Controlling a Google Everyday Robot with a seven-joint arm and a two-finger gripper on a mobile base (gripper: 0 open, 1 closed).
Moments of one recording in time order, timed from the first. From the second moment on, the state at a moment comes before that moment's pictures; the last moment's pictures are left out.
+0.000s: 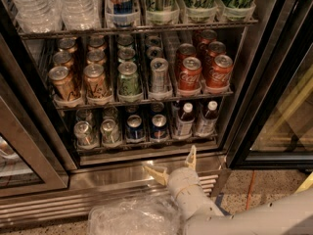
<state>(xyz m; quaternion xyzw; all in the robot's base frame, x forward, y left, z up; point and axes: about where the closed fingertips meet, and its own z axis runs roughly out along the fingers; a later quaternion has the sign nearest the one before) 0.524 -0.049 0.629 -0.13 0.73 0.10 0.66</state>
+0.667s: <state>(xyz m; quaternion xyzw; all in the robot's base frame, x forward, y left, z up) 0.559 -0.067 0.619 -0.10 0.74 0.06 0.66</state>
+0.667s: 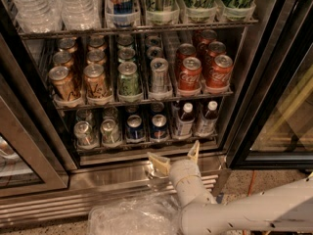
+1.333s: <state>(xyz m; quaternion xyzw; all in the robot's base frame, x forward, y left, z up) 0.586 -0.071 0.603 -0.10 0.73 0.06 0.67</state>
